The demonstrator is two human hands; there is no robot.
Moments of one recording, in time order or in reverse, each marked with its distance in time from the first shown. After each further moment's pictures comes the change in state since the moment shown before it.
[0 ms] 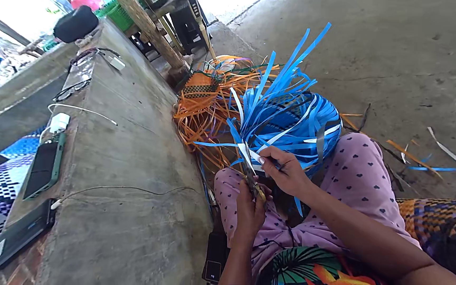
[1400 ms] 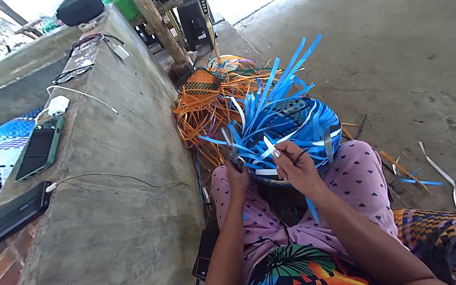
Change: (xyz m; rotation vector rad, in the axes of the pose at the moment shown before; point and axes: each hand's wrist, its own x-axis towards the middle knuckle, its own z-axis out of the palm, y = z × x) left_hand 0.059 -0.081 -0.005 0.333 0.334 -0.439; right_hand -0.003 -0.014 -0.019 0.183 0.041 0.187
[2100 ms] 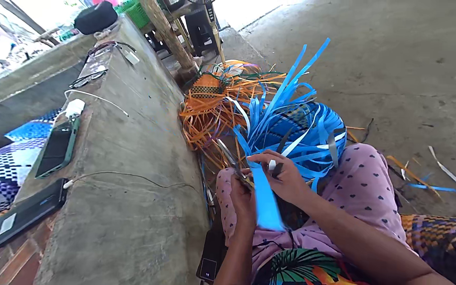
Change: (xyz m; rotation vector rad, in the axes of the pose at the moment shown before) left_hand -0.070 0.058 -0.035 -0.527 0.049 0.498; right_hand 0.001 -0.005 0.037 -0.168 -0.120 -0.161
